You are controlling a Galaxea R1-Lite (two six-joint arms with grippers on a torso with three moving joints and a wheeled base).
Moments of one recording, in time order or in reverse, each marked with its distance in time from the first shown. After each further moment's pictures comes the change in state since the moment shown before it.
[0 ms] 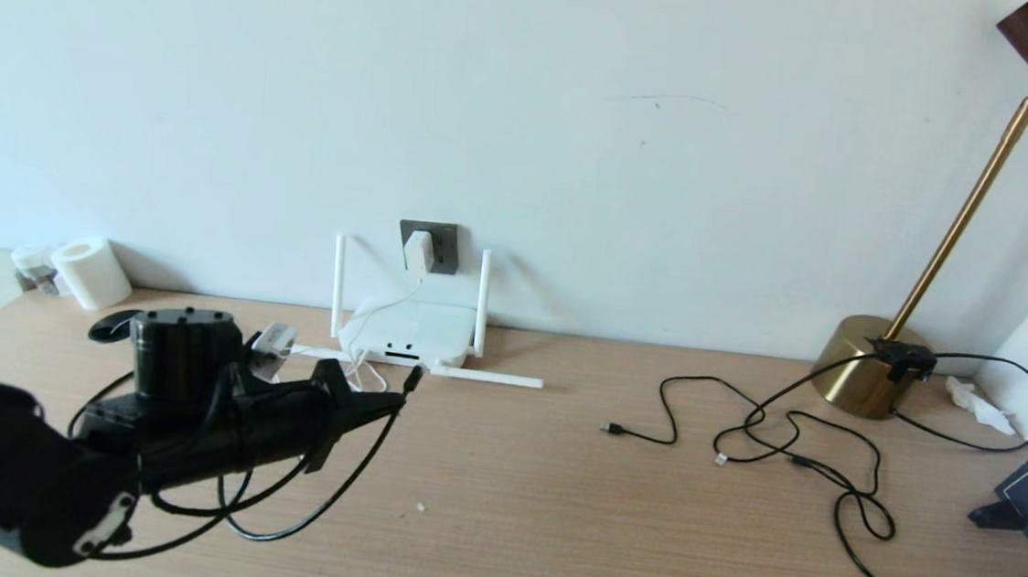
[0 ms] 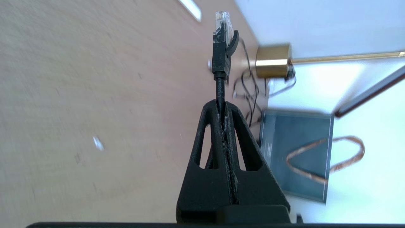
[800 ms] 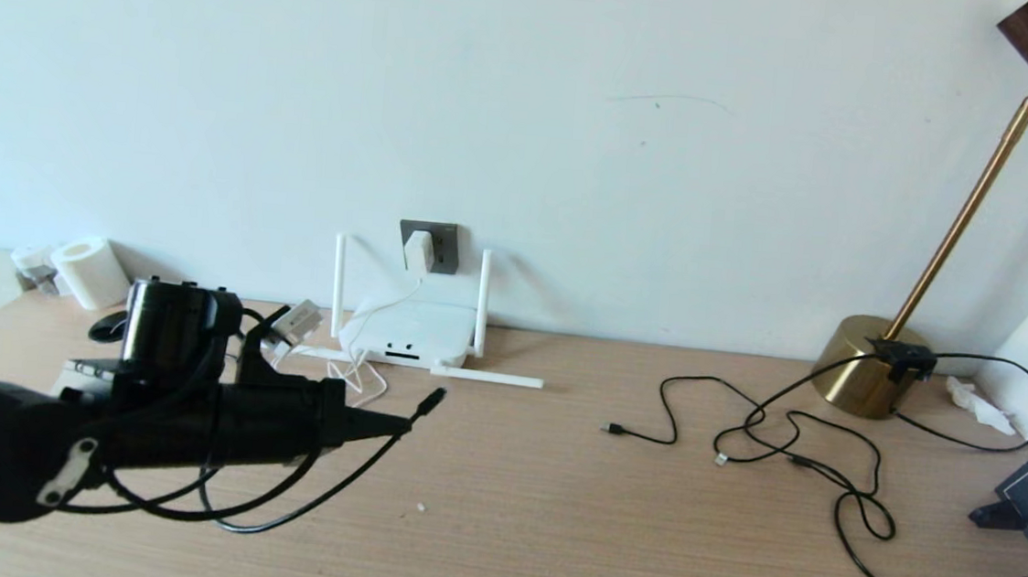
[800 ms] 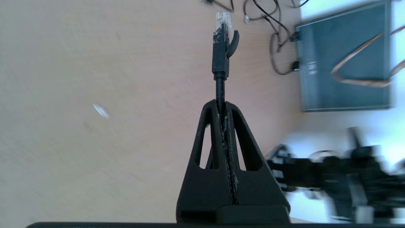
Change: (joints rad) left arm -0.018 -0.159 -0.158 0.529 -0.154 0.473; right arm 0.000 0.000 0.000 0.000 0.000 0.000
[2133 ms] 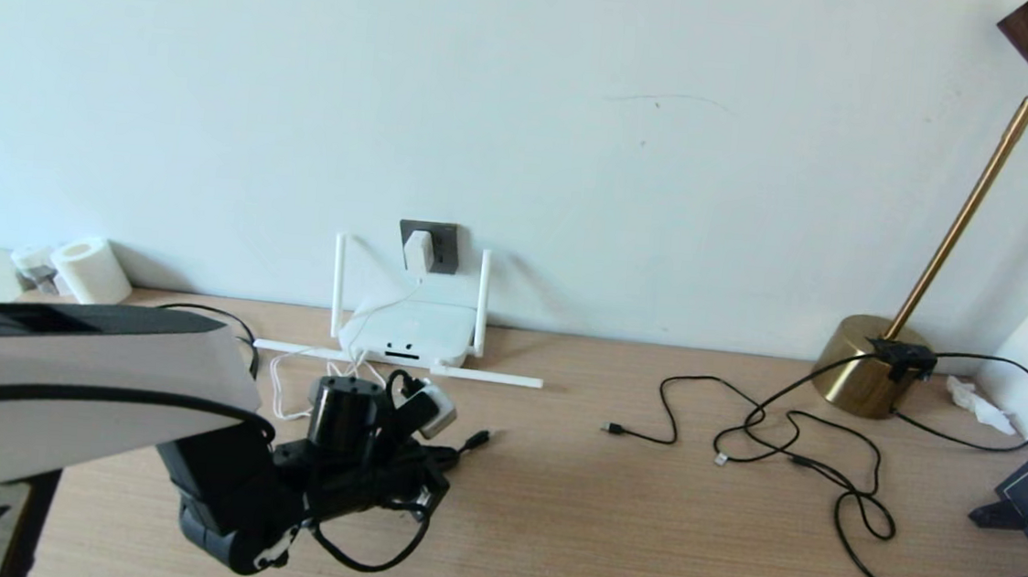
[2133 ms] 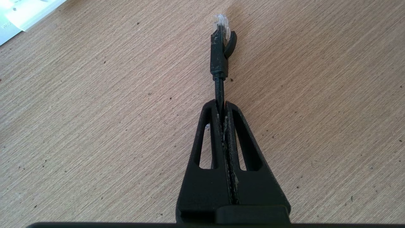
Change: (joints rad) left arm -0.187 0.544 -0.012 -0.573 0.466 0.863; right arm 0.000 0.000 0.000 0.000 0.000 0.000
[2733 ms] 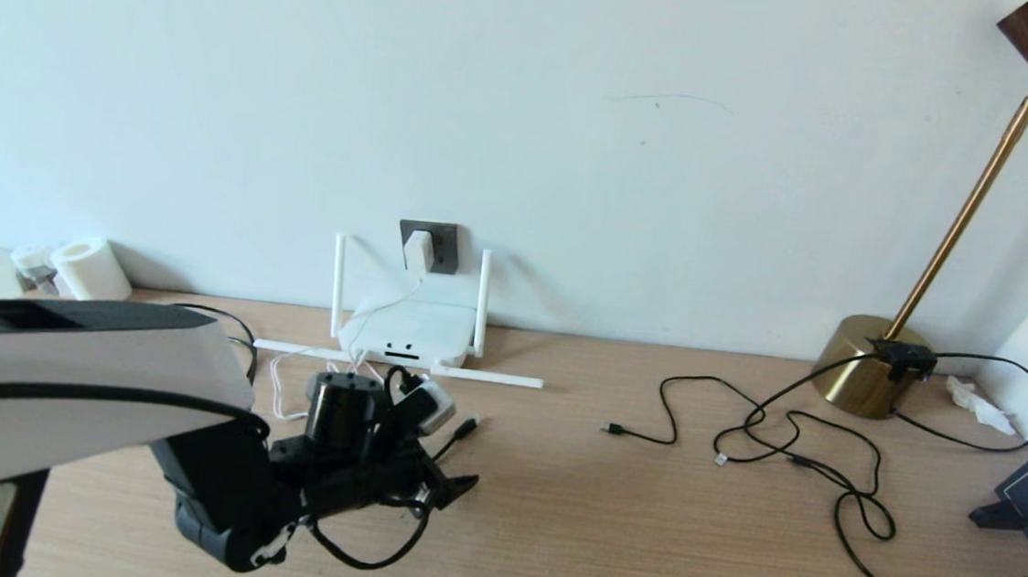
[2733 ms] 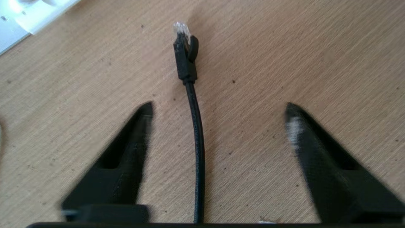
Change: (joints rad) left arm 0.001 -0.020 0.000 0.013 0.002 0.000; right arm 0.000 0.000 0.000 0.000 0.000 0.000
